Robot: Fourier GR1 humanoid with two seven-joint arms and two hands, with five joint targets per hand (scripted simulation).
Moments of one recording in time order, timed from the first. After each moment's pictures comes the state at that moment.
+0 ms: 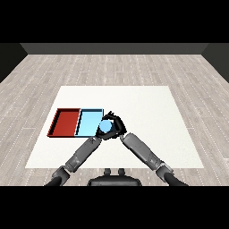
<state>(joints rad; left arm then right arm) -0.51 0.07 -0.55 -0.98 0.15 0.48 -0.36 -0.59 -0.03 0.60 -1.19 -0.28 -0.38 -0.32</state>
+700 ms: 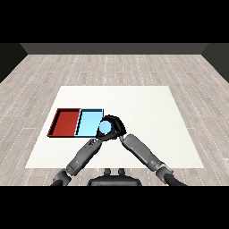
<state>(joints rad) -0.45 0.03 -0.53 -1.00 0.28 0.48 -0.45 -0.57 -0.02 0.61 -1.23 -0.31 -0.35 -0.32</state>
